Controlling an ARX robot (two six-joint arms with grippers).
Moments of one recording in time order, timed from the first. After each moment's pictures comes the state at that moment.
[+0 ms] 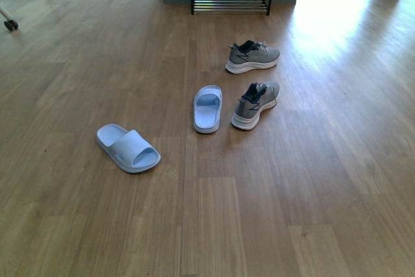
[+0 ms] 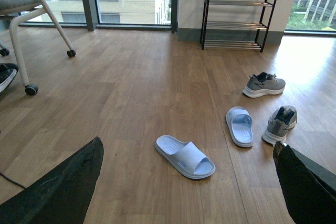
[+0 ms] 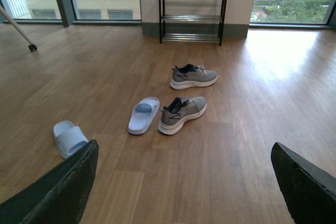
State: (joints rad) left arm 0.00 0.02 0.01 0.00 0.00 0.00; right arm 0.00 0.00 0.02 0.00 0.00 -0.01
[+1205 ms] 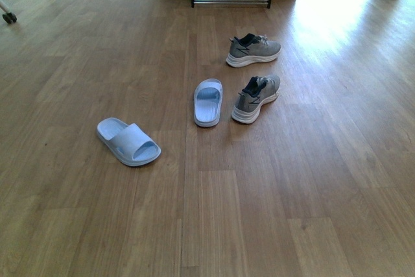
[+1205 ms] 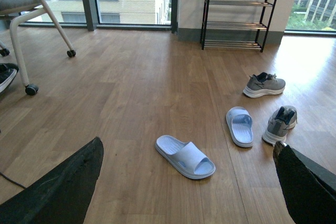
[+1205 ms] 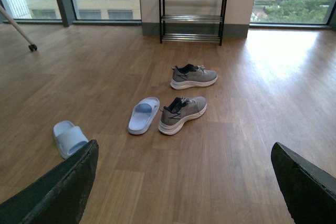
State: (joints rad) left arm 0.00 0.02 0.01 0.00 0.00 0.00; right arm 0.00 0.00 0.02 0.00 0.00 -0.01
